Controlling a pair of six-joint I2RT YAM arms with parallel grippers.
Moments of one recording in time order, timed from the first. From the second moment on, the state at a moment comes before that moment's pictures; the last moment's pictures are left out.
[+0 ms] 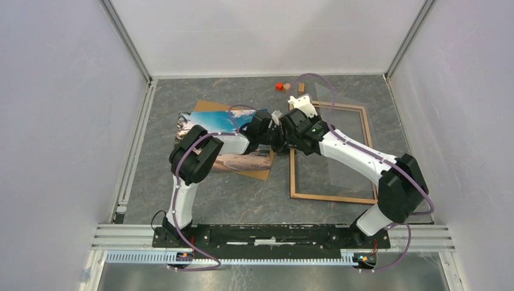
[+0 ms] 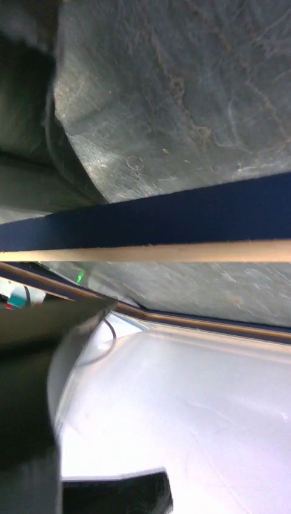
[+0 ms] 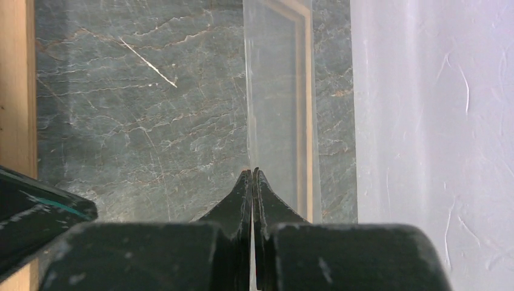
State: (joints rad) left arm -0.66 2.10 1.22 0.34 0.62 -1.07; right arm 0.71 1.59 1.20 -0.66 0.99 0.17
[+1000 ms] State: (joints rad) left arm -0.55 1.87 1.18 0.35 0.50 -1.29; right arm 0.69 1.35 0.93 -0.39 0.61 -0.08
